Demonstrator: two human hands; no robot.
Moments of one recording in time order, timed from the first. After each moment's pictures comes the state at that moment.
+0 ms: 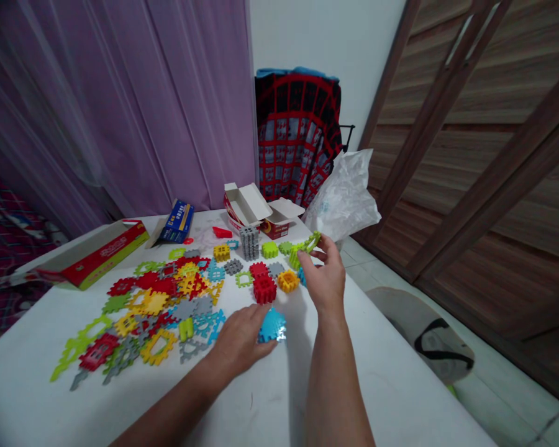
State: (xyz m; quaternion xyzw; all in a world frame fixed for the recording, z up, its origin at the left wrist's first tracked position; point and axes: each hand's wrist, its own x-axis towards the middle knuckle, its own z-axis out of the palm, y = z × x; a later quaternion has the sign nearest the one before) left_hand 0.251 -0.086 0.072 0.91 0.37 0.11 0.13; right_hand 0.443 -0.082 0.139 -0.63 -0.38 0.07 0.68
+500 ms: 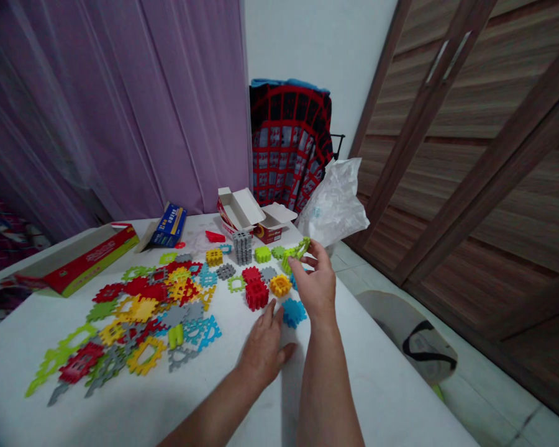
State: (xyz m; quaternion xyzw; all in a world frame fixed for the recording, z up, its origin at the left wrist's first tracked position) left_hand 0.310 -0.108 0.043 0.87 0.40 0.15 0.25; right_hand 0.443 -0.086 0.143 -0.62 -0.39 0.09 0.68
